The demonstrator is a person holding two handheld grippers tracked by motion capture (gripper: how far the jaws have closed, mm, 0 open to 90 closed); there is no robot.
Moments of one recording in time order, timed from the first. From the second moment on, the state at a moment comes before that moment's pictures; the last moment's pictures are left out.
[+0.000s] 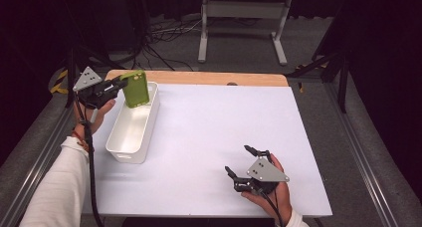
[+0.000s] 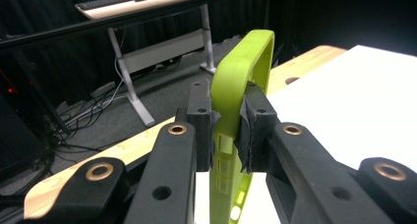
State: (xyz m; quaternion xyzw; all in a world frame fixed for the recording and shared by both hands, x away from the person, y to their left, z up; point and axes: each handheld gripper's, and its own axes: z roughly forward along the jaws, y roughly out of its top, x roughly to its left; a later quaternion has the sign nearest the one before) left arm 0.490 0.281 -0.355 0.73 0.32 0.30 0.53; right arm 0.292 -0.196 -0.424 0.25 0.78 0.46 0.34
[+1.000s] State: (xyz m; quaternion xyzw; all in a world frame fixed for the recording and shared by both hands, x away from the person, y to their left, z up) left arm 0.536 0.267 -0.388 0.75 0.32 0.27 0.51; right arm 0.293 -0.192 -0.431 0.25 0.79 0.45 0.33
